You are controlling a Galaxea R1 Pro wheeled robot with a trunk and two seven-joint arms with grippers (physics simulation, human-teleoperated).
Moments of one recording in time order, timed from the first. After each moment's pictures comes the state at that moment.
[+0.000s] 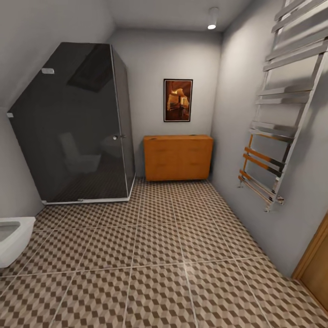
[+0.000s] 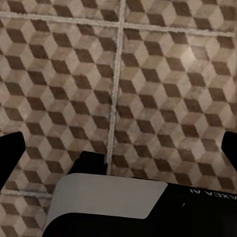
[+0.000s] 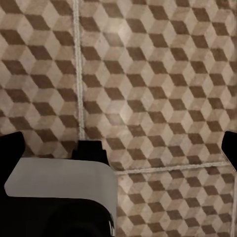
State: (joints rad) left arm -0.28 -0.07 -0.14 -0.01 0.28 -0.10 0.13; right arm -0.26 0.00 -0.02 0.03 0.12 -0.10 -0.14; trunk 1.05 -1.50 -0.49
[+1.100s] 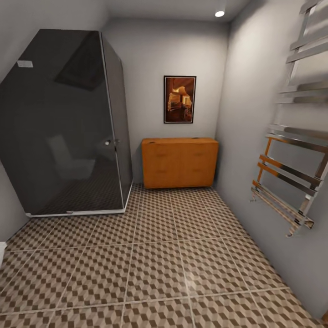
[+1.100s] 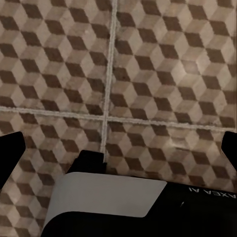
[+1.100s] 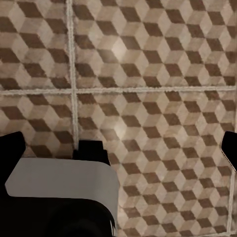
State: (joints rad) left arm -0.28 -0.07 -0.14 -0.01 0.28 -0.10 0.13; right arm -0.26 0.00 -0.02 0.03 0.12 -0.10 -0.14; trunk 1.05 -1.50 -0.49
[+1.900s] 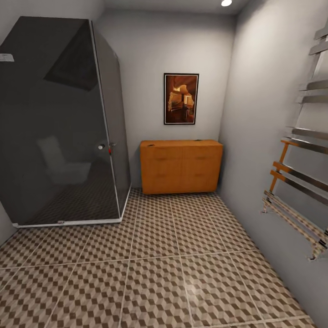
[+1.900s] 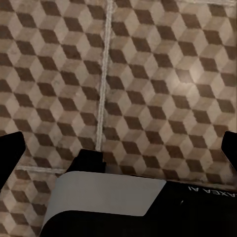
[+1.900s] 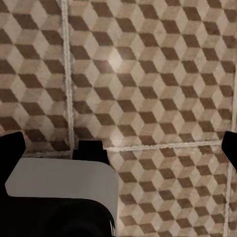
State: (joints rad) left arm -0.28 -0.08 -0.14 -0.01 0.28 -0.10 0.13; right arm -0.26 0.00 -0.02 0.03 0.12 -0.10 -0.14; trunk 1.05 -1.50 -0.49
